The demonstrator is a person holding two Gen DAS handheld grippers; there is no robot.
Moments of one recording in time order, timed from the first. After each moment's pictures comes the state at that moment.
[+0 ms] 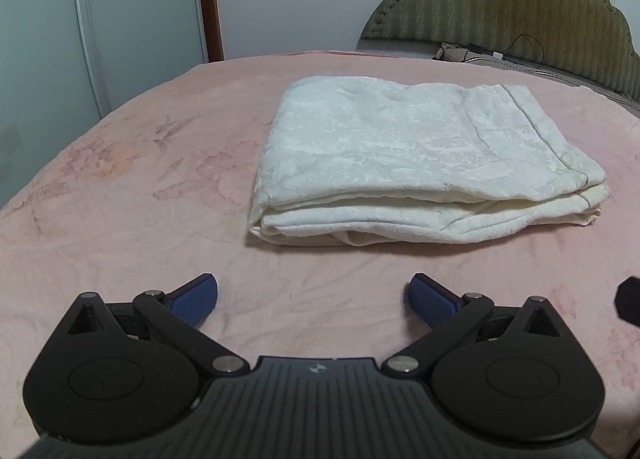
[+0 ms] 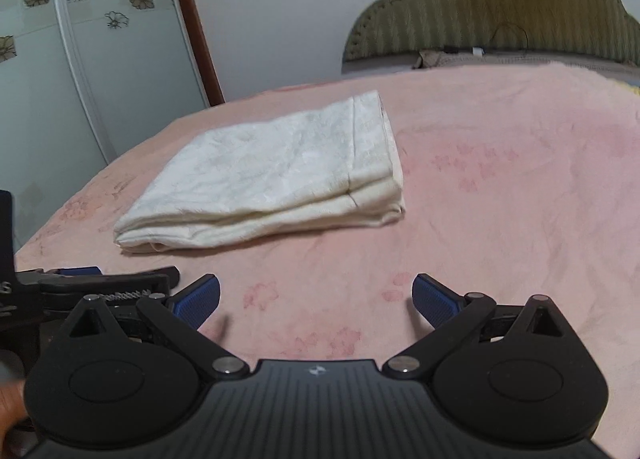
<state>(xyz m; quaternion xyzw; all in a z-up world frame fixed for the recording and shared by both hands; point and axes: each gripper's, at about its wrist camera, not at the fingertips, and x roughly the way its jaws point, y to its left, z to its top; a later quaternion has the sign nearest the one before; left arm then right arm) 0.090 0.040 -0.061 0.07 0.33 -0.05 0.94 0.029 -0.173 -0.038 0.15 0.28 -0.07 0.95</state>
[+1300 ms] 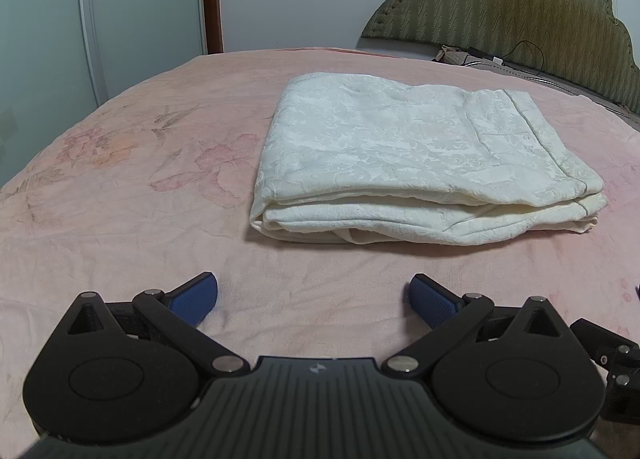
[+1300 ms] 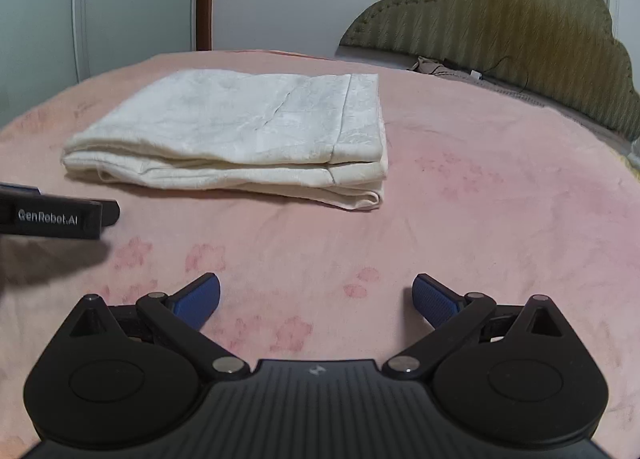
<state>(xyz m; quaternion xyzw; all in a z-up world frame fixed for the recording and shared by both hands) 0.090 0.050 -0.061 0.04 0.34 -0.06 0.94 0.052 -0.159 -0.058 0.03 0.34 -0.11 0.93</state>
